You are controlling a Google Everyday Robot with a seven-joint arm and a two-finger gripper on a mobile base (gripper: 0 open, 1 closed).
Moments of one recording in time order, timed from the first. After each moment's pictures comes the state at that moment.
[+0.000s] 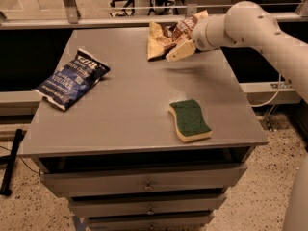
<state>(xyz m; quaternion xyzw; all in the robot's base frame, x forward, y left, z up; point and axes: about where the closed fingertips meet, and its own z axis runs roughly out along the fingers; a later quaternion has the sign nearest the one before) 0.798 -0.118 0.879 -0.43 0.75 0.03 0.51</state>
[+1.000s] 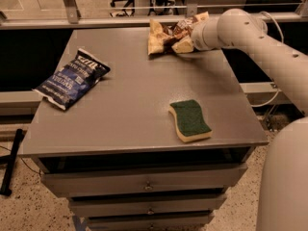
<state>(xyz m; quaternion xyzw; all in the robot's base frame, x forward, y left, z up) 0.846 -0.132 0.858 -0.40 0.75 0.00 0.52</state>
